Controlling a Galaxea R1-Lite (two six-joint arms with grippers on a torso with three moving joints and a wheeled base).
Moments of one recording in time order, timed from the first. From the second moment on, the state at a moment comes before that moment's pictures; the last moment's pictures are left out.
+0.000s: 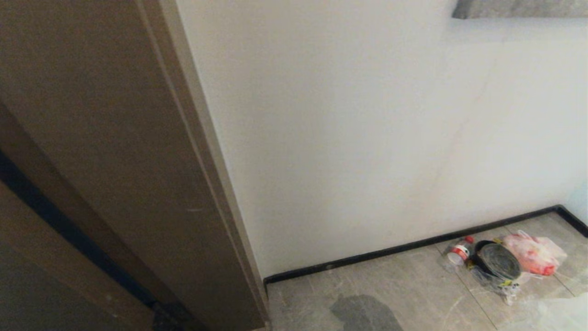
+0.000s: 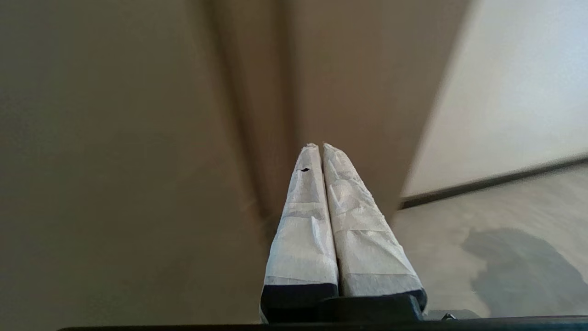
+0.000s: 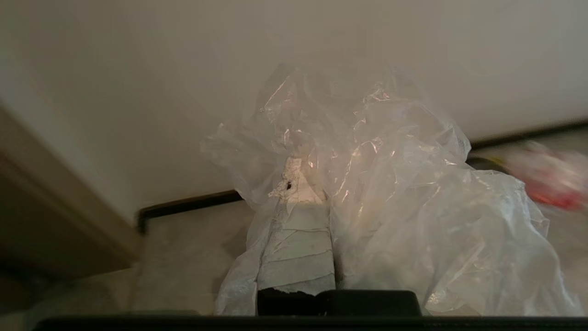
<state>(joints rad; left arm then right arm) 0.00 0.00 0.00 0.01 0.00 0.01 -0.01 0.00 0.00 -0.01 0.00 0.03</state>
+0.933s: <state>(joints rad) 0.00 0.00 0.00 0.01 0.00 0.01 -0.01 0.00 0.00 -0.01 0.00 0.02</state>
